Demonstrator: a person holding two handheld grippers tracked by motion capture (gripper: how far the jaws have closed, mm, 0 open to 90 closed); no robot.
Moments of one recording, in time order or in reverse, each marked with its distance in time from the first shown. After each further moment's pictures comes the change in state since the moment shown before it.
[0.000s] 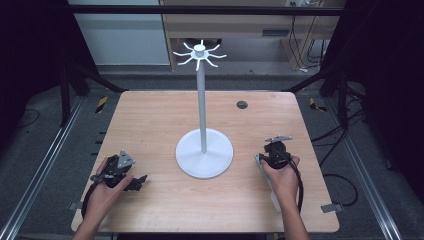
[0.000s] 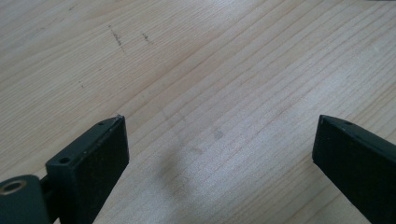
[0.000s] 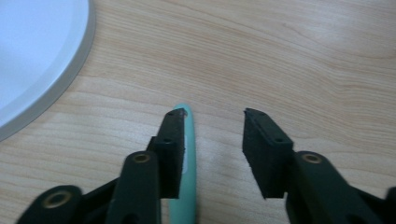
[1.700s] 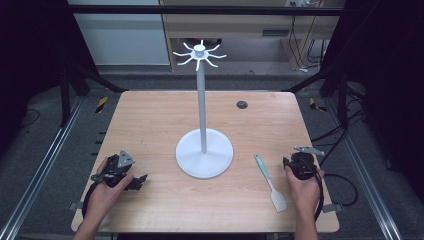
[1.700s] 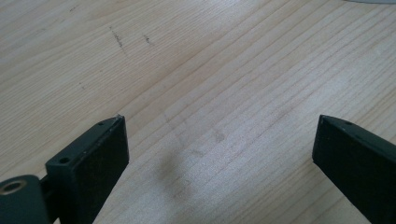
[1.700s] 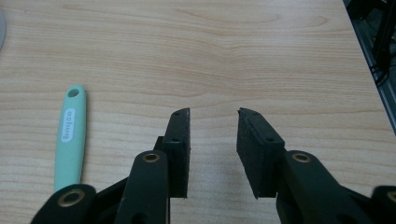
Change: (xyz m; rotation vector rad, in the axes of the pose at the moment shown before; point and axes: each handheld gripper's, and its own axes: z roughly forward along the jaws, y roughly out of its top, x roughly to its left) left arm 0.001 0.001 0.001 -0.006 0.001 -0.008; right arm -0.062 -0.048 -0.017 -0.125 -0.073 0.176
